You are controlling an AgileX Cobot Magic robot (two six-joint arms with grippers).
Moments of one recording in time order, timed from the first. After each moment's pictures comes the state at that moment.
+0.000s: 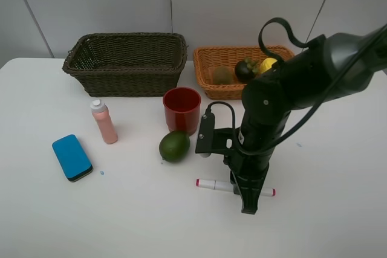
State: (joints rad) left arm -0.08 -0.01 -0.50 0.12 1.07 -0.15; right arm 0.74 1.89 -0.90 -0.05 0.66 -0.67
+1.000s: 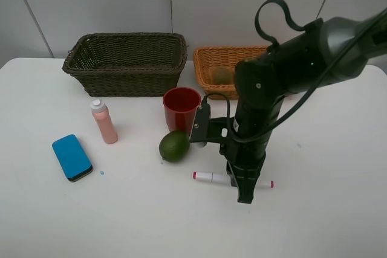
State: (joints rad) left arm -0.08 -0.01 -0.50 0.12 1.07 -0.15; right arm 0.74 1.89 -1.00 -0.05 0.79 -0.67
